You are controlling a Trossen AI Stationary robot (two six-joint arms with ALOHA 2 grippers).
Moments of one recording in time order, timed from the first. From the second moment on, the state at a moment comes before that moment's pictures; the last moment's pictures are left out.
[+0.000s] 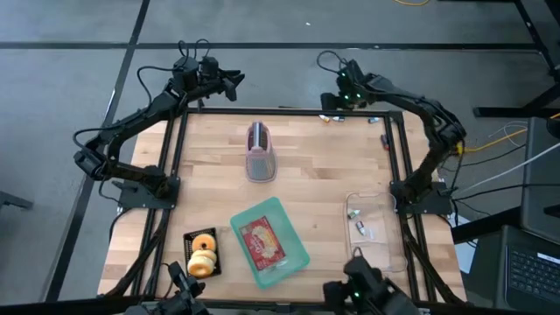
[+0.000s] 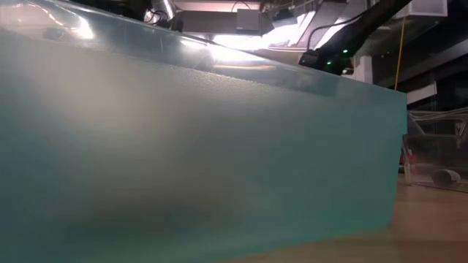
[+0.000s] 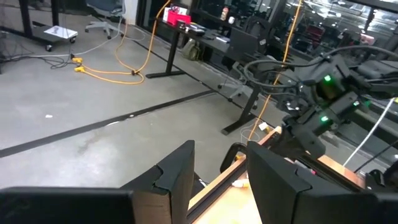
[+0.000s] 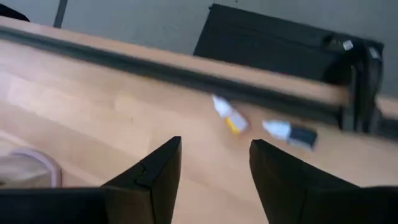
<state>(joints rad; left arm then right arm) 0.95 1.28 0.98 0.15 0.29 -0.26 -0.88 1.73 1.30 -0.63 -0.12 0.47</state>
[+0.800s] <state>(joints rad) 0.95 1.28 0.98 0.15 0.28 -0.28 -0.78 1.96 1.64 -0.96 -0.14 0.24</state>
